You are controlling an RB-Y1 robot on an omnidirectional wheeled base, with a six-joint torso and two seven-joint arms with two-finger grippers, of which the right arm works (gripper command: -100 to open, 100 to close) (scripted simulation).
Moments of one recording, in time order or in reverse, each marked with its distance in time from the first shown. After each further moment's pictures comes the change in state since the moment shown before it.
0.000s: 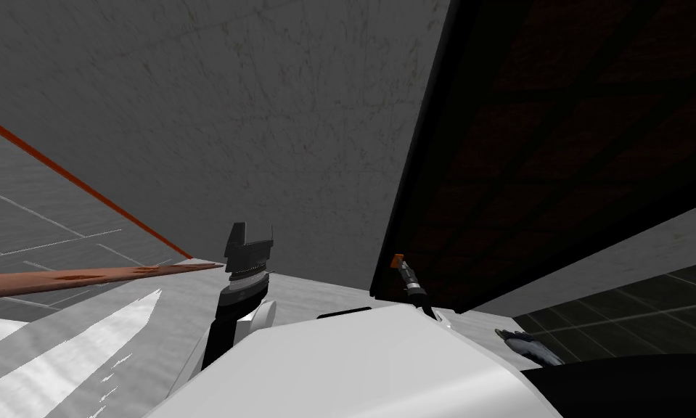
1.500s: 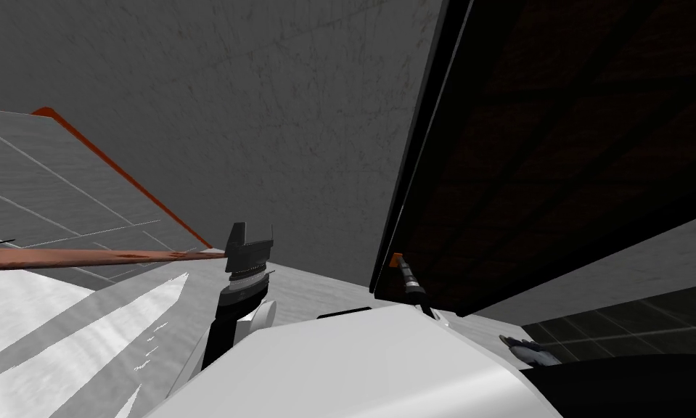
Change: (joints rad) arm -0.008 0.013 -0.001 -0.014 -0.051 0.021 -0.345
